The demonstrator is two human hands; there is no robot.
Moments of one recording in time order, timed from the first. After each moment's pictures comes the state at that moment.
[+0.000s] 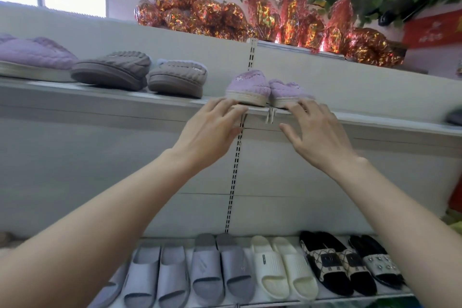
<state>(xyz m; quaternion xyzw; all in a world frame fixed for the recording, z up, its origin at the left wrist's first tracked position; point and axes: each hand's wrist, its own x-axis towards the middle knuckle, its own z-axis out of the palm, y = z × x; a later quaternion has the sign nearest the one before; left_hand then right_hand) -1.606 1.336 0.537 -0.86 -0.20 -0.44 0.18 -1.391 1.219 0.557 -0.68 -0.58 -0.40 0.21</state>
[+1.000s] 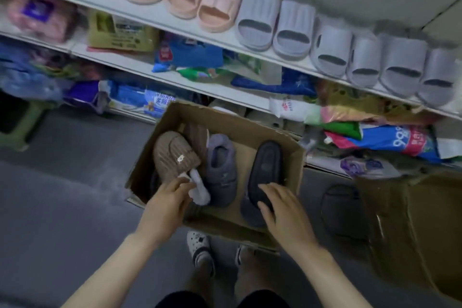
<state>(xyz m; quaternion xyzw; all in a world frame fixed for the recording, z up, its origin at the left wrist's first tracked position) -2.141 1.169 -0.031 -0.80 -0.54 -0.06 -0.26 -1.859 1.114 0.035 -0.70 -0.67 0.25 0.03</state>
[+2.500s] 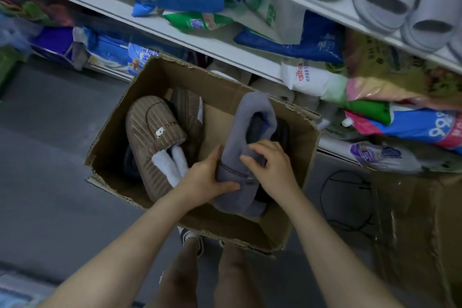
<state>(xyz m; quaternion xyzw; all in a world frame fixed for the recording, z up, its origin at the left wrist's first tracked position) -2.029 1.210 -0.096 -0.65 -0.52 -0.04 -0.55 -1.840 1.200 -0.077 -0.66 -0.65 0.33 0.19</state>
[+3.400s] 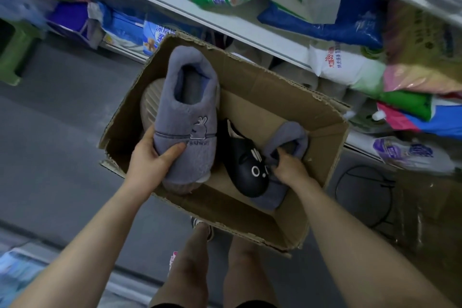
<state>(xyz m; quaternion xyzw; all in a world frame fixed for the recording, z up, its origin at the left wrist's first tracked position) -2.122 1.207 -0.086 -0.39 -0.70 -0.28 -0.54 -1.804 1.207 -0.203 -0.73 -0.50 0.43 -0.19</state>
